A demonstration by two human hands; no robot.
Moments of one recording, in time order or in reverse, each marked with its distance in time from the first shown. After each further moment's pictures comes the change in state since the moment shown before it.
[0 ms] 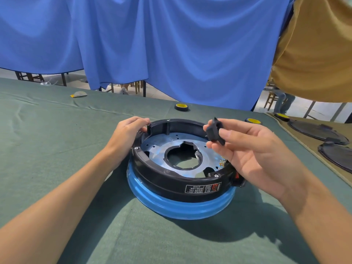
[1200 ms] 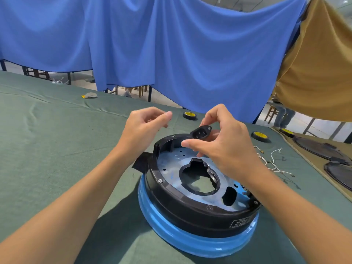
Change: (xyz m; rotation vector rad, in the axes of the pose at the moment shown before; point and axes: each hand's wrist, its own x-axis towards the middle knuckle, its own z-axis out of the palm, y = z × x) left_hand -0.010 0.033 -0.009 0.028 0.000 0.318; right_hand 0.046 0.014 0.059 -1.124 0.177 -0.368
